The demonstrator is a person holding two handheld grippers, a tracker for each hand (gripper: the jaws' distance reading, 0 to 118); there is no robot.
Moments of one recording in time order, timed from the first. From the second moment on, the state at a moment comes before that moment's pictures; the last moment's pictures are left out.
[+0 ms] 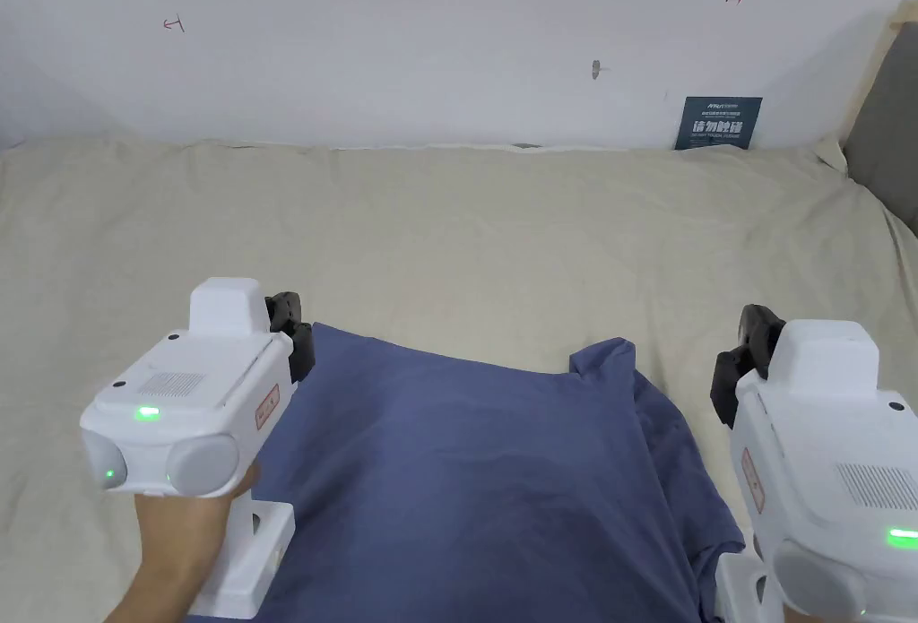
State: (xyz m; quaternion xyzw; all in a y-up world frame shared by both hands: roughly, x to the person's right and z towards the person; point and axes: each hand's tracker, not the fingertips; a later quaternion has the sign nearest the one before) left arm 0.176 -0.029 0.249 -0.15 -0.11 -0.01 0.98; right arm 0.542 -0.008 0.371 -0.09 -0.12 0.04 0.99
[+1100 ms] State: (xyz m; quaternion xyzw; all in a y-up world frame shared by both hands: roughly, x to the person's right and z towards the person) left arm 0.179 -0.206 -0.054 -0.45 -0.11 -0.11 0.88; right arm 0.613 -0.087 0.218 -0.26 -0.17 0.05 0.95
